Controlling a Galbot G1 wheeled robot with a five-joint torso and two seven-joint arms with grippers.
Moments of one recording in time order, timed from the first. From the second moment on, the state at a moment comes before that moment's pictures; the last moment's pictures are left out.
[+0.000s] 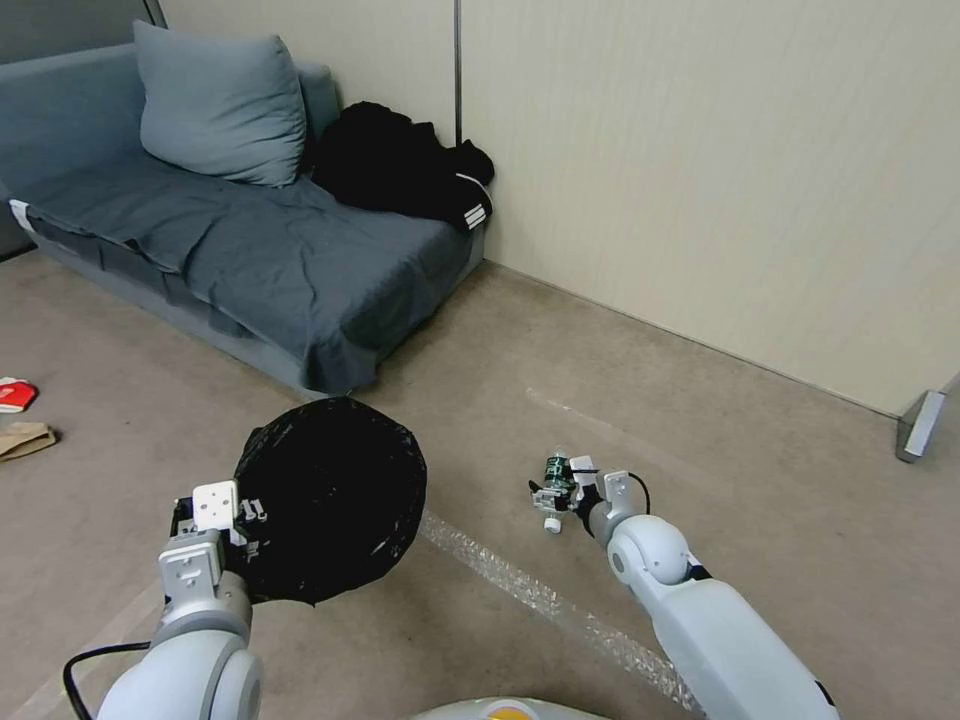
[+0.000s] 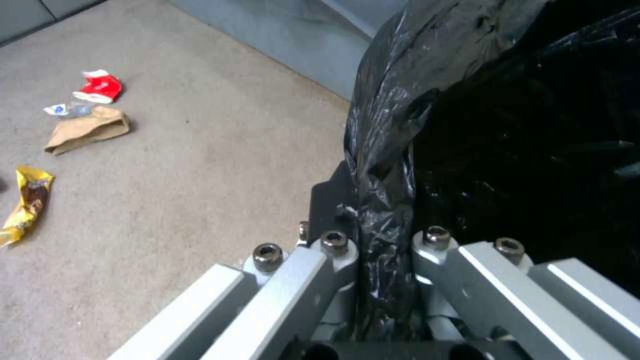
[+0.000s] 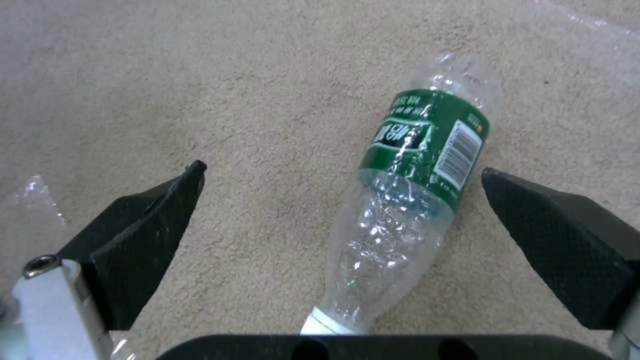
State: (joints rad) left arm 1.70 -1.54 -0.68 -2.38 -0.05 0.63 -0.25; right arm -1.02 1.27 0.08 1.36 0.46 -0.40 0.05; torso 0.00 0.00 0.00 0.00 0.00
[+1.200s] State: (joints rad) left arm 1.72 -1.55 -0.67 -2.39 -0.04 0.62 -0.25; right arm -0.88 1.40 0.14 0.93 0.33 -0.27 -0.01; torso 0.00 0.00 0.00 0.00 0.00
